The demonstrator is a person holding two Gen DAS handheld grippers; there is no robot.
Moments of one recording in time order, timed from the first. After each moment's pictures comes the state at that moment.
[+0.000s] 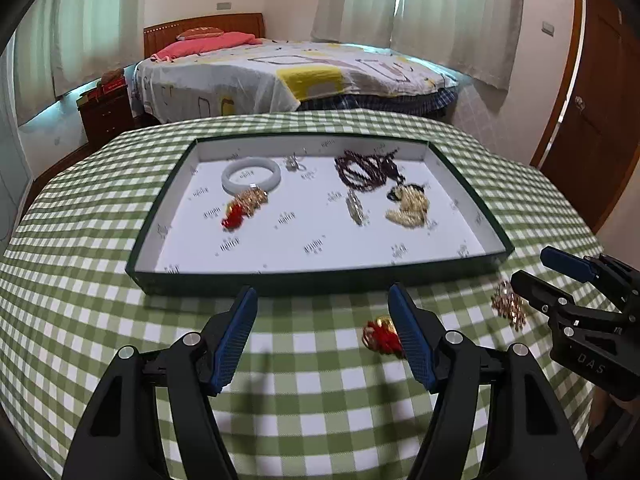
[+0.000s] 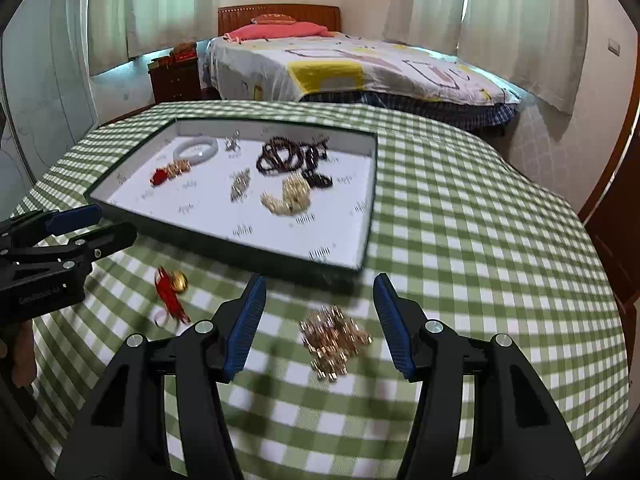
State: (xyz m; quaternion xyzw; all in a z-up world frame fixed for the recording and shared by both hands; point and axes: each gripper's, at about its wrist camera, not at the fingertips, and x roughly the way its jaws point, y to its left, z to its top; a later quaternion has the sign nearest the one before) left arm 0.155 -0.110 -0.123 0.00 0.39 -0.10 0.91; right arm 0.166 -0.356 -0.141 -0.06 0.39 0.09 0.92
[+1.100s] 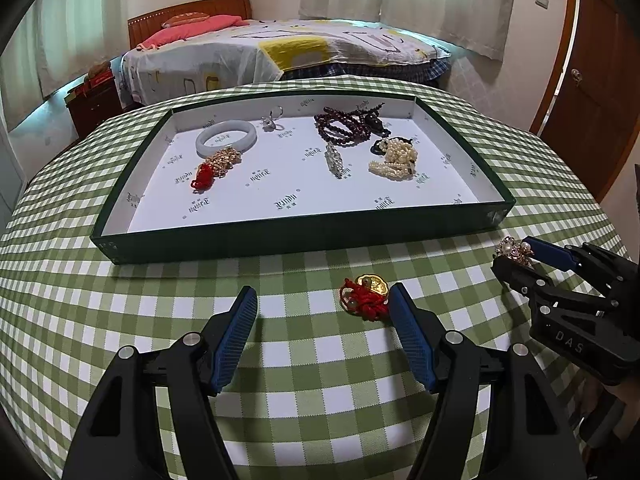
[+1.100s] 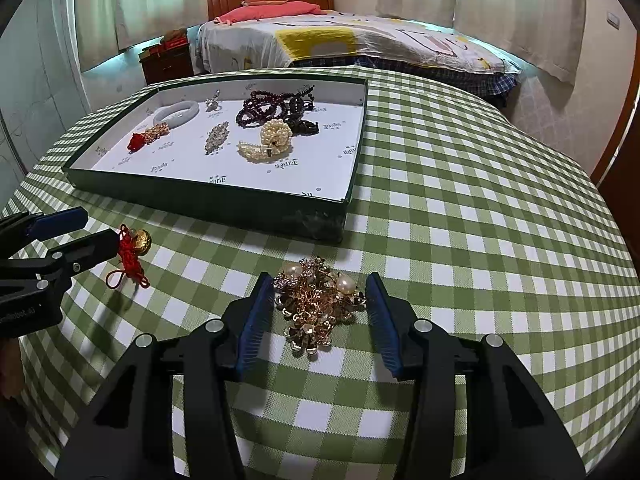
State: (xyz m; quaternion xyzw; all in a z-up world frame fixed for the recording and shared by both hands) left arm 0.152 -0.130 -0.148 0.02 0.43 -0.11 0.90; right arm 0.174 -0.365 -0.180 -0.05 0.42 0.09 0.90
